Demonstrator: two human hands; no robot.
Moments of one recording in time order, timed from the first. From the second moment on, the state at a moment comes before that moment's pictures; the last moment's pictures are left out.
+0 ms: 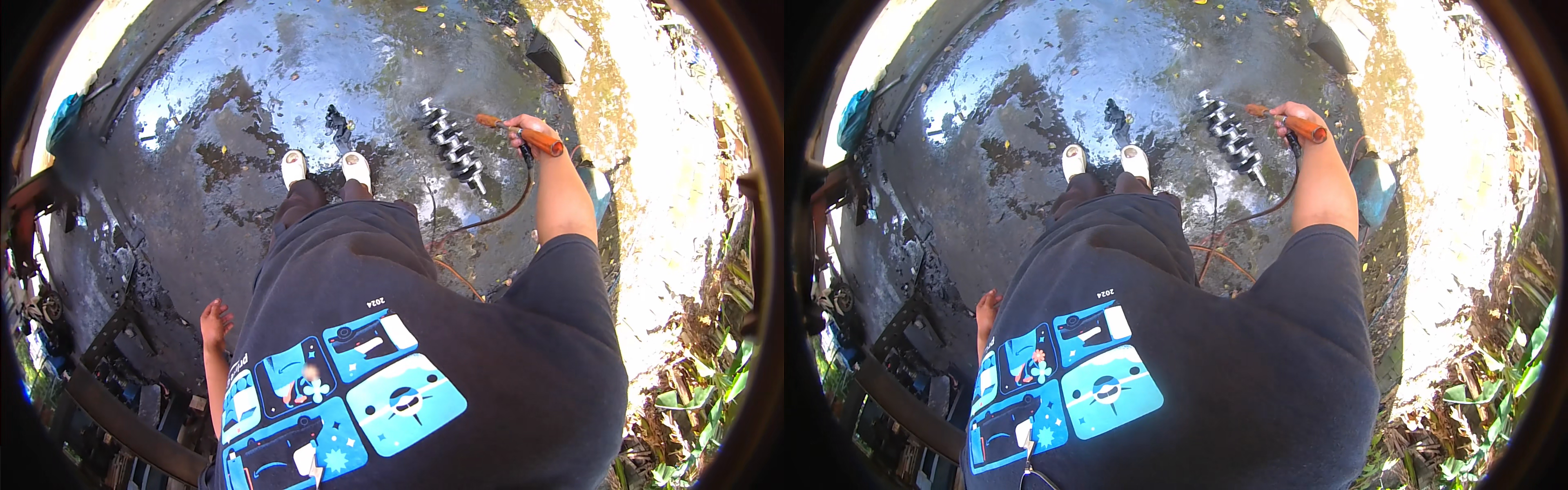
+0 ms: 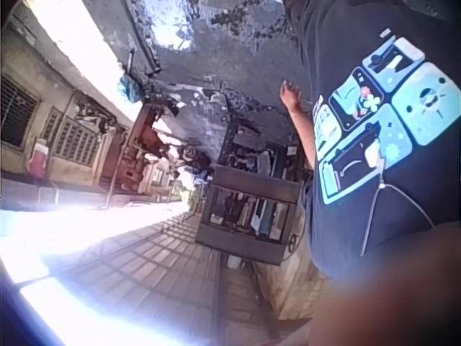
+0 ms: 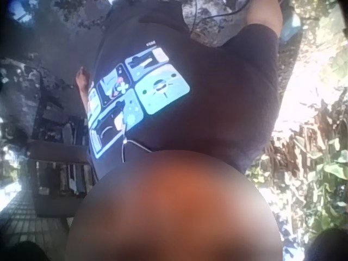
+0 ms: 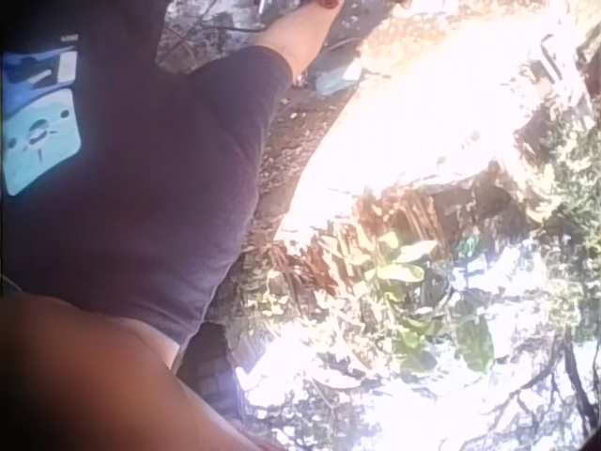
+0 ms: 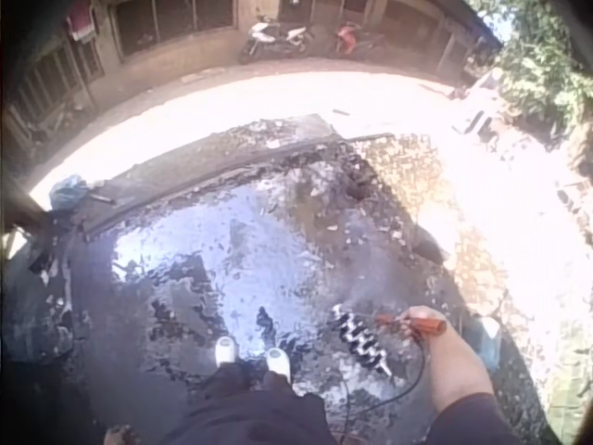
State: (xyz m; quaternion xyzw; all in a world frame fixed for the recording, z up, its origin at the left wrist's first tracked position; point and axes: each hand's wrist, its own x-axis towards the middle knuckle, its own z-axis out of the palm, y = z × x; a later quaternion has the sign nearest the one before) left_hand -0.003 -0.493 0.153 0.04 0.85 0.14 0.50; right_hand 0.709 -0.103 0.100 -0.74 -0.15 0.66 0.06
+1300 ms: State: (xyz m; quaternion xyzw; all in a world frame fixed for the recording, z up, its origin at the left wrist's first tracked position) left_hand 0.007 -0.503 0.156 0.06 0.86 0.14 0.49; right_hand 0.713 -0.090 0.098 -0.72 -0.16 0.67 0.02
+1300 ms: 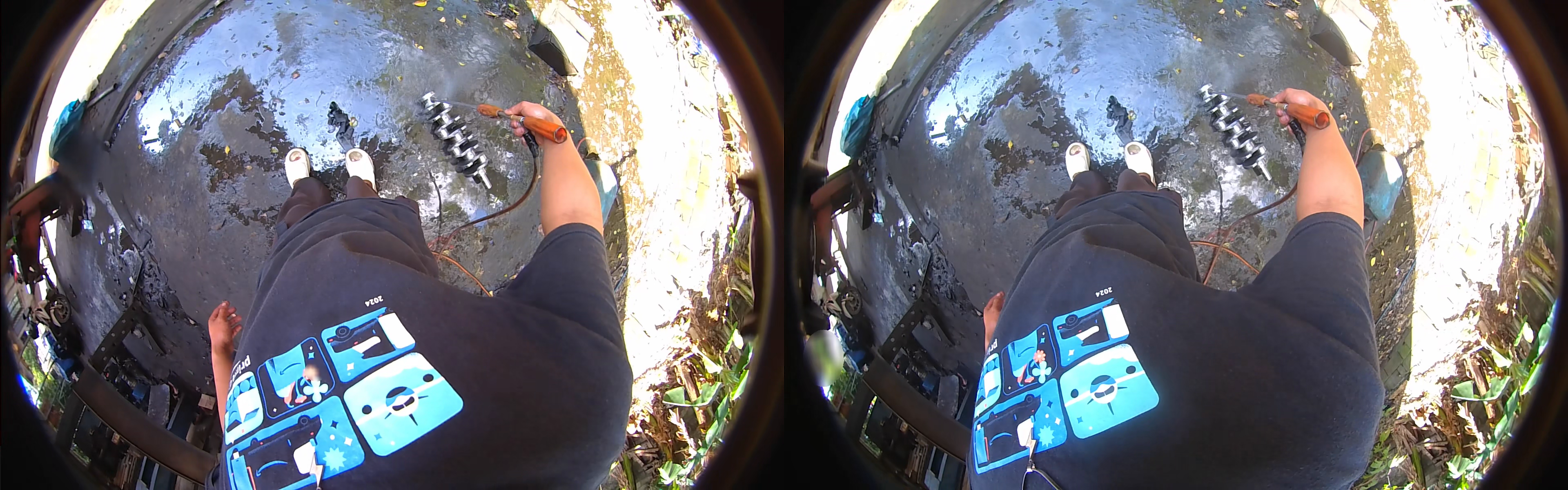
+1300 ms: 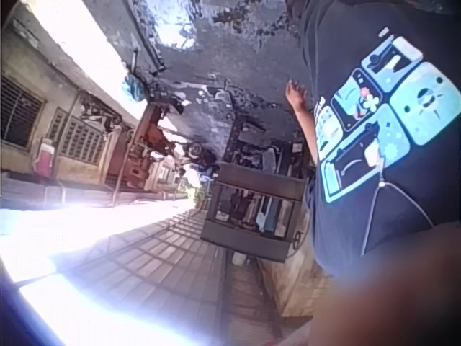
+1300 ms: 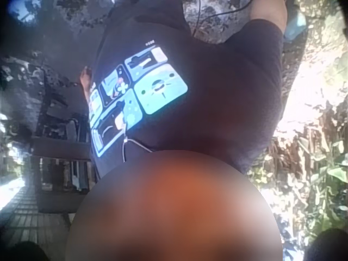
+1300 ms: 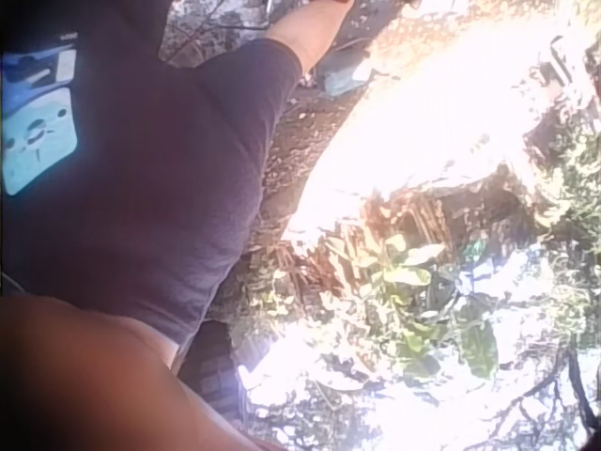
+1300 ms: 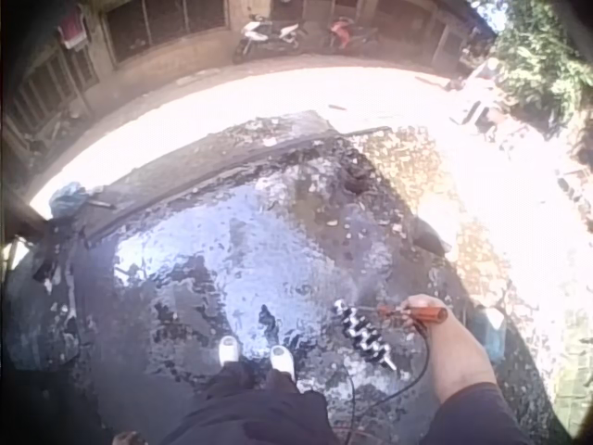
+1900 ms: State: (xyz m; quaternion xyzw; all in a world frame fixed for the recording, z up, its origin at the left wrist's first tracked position) left_hand -0.007 -0.483 0.145 0.10 0.84 0.12 0.52; right_hand 0.696 -0.123 0.087 -0.74 -0.20 0.64 0.04
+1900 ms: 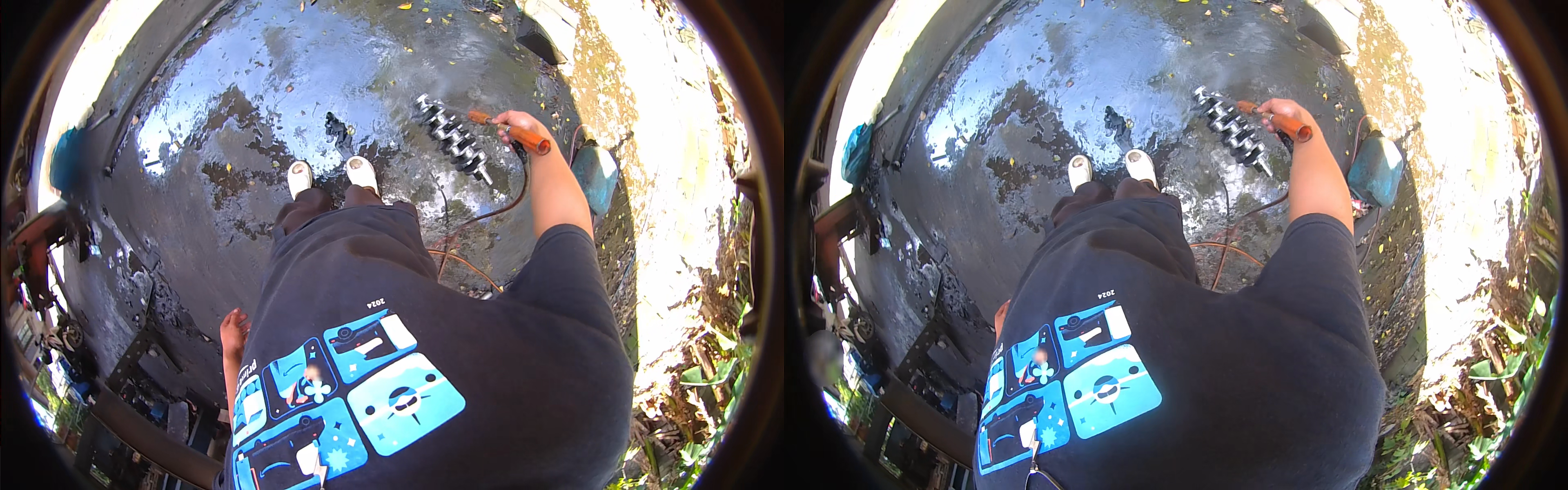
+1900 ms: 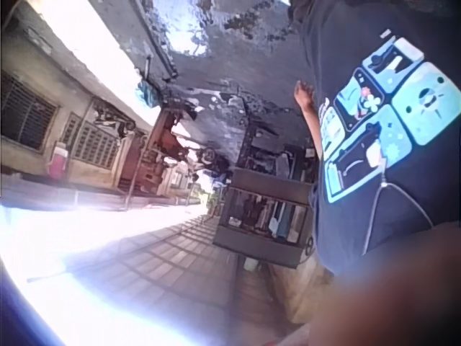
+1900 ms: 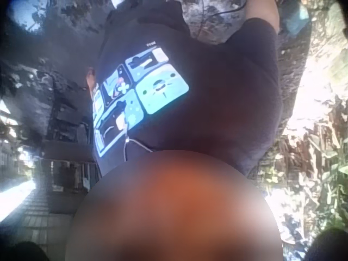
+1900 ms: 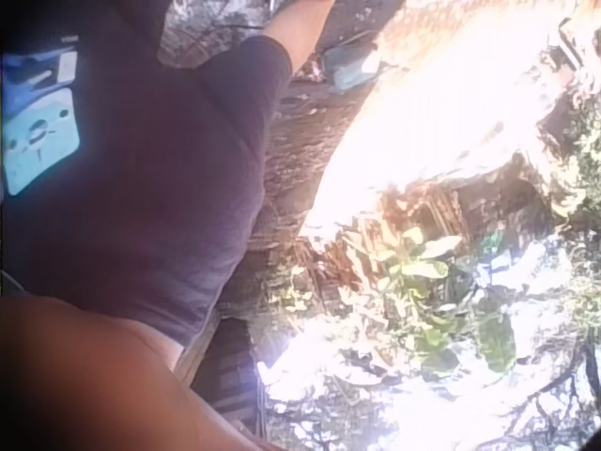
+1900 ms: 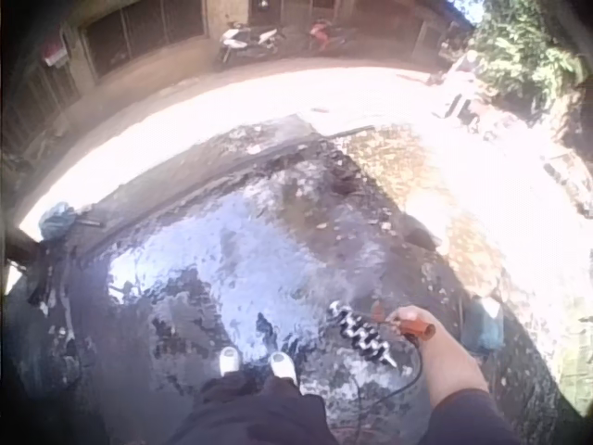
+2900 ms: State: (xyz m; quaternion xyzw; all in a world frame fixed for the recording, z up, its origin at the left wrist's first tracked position) left_hand -0.301 -0.230 0.020 0.24 0.75 -0.02 0.62; right_hand 0.278 -0.345 0.071 -0.82 -0.05 0.43 0.37
